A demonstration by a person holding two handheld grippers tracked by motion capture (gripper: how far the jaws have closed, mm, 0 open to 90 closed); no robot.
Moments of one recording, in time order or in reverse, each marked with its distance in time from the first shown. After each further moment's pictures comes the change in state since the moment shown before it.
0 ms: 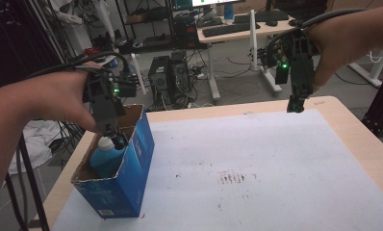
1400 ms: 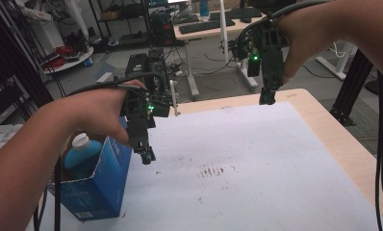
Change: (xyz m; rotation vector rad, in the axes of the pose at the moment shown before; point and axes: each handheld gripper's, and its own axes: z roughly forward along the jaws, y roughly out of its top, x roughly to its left) left arm -0.019 0.079 0.059 0.001 -0.042 0.242; right arm 0.014 0.005 -0.010 -0.005 -0.015 0.000
